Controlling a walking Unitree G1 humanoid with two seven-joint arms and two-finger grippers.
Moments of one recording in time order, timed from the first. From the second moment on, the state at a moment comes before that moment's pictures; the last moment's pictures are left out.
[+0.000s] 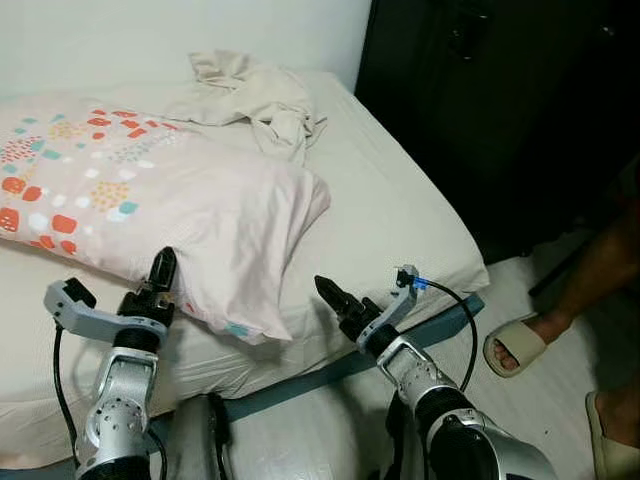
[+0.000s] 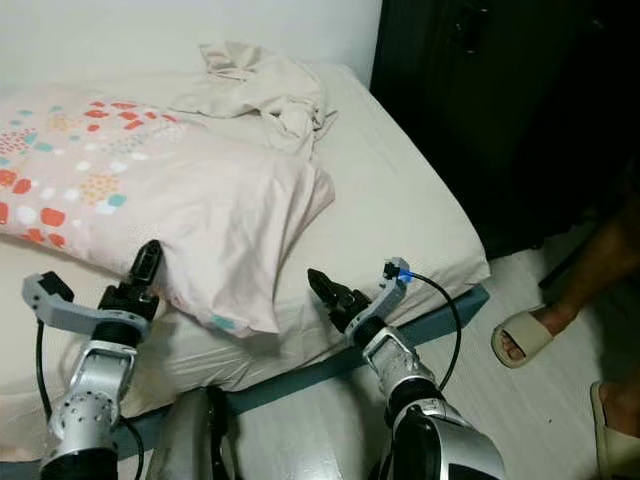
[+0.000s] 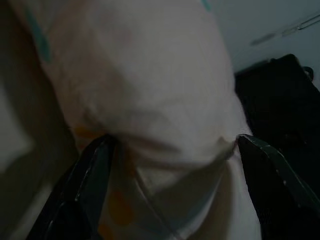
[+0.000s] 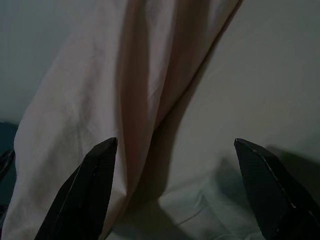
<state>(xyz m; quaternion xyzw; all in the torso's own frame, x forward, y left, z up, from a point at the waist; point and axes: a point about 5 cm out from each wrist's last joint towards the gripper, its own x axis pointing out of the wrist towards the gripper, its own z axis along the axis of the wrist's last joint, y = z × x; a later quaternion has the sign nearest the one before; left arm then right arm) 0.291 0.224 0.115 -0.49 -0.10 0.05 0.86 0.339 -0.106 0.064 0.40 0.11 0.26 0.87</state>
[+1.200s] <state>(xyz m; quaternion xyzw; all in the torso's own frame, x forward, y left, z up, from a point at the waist) 0.318 0.145 0.110 -0.50 -0.02 -0.01 0.86 0.340 -0.114 0.065 0.39 0.10 0.25 0.88</state>
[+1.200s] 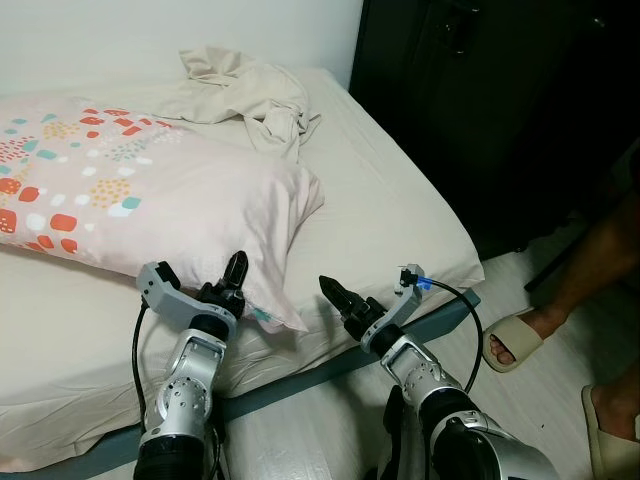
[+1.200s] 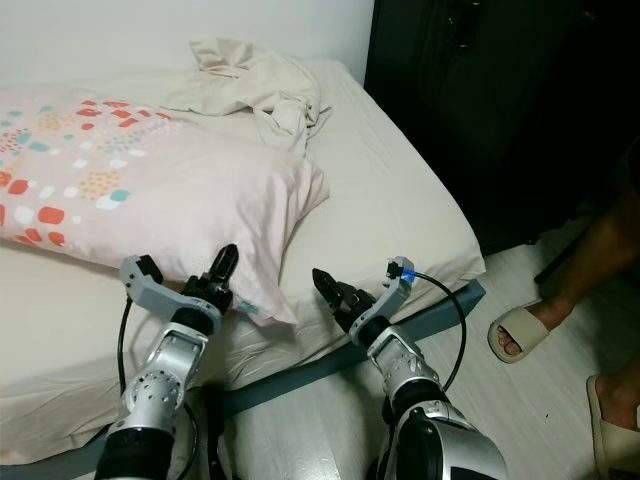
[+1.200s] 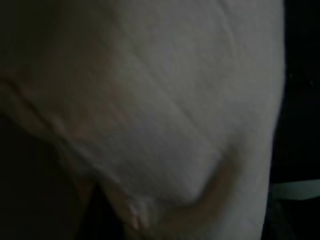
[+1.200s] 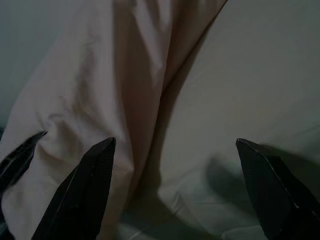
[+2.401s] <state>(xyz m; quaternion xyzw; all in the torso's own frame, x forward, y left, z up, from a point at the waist) 0.297 0.192 0.303 -0.38 -0.34 -0.25 0.82 0.367 -0.255 0.127 -0.01 0.04 -0.10 0.99</state>
